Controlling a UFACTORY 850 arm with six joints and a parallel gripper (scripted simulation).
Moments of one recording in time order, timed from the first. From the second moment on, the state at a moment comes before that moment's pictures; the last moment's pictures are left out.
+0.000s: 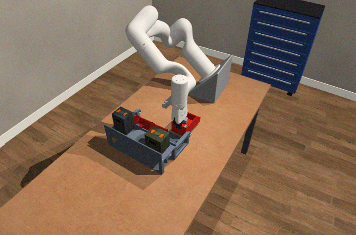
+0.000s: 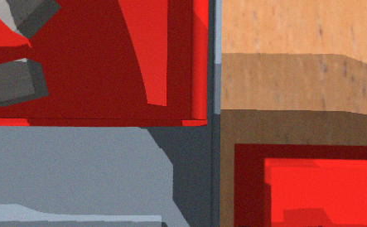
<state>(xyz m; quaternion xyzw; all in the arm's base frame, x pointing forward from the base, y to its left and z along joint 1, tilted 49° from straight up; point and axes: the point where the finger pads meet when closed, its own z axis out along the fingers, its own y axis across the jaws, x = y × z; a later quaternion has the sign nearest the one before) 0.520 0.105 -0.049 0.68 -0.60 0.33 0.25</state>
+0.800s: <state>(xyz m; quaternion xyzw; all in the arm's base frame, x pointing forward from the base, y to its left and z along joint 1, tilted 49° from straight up) 0.538 0.108 -0.047 0.68 -0.60 0.33 0.25</state>
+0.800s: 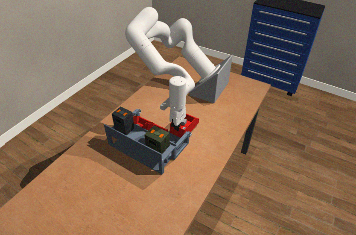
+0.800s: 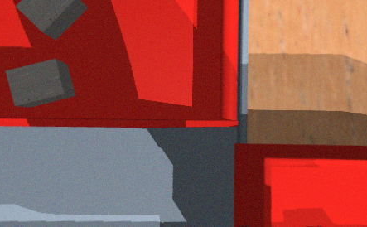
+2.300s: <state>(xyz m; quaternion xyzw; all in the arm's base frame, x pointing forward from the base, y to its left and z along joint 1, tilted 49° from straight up) 0.558 0.111 -0.046 0.68 -0.60 0.33 0.25</state>
